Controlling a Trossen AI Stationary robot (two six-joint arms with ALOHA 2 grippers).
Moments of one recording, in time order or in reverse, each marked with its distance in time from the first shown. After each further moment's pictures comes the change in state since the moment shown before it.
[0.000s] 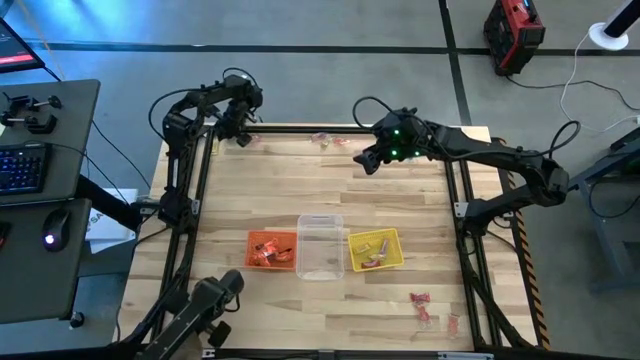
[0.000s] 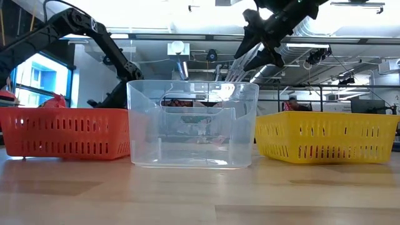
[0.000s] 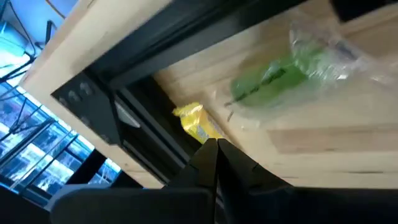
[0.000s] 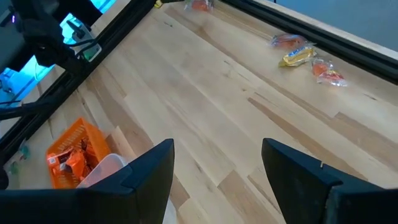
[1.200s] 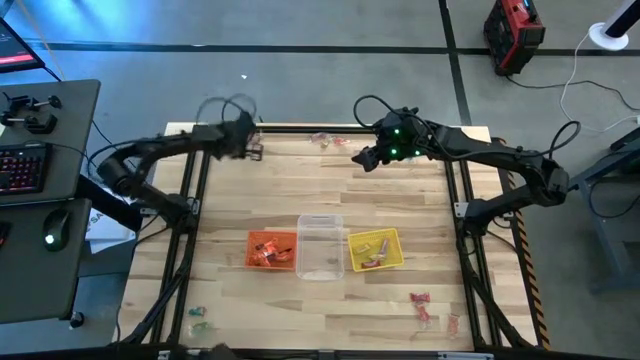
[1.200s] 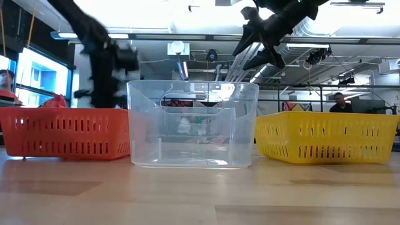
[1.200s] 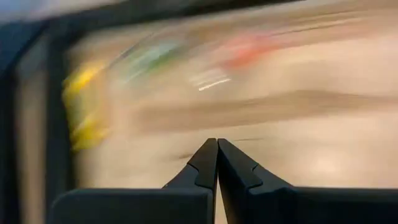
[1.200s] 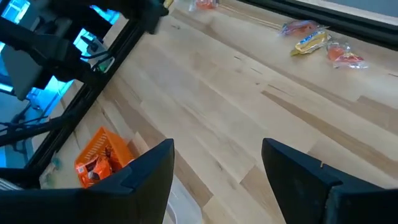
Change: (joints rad) left arm -0.298 -0.770 -0.802 0.824 0.096 -0.491; right arm -0.008 0.000 0.000 0.017 -0.042 0.124
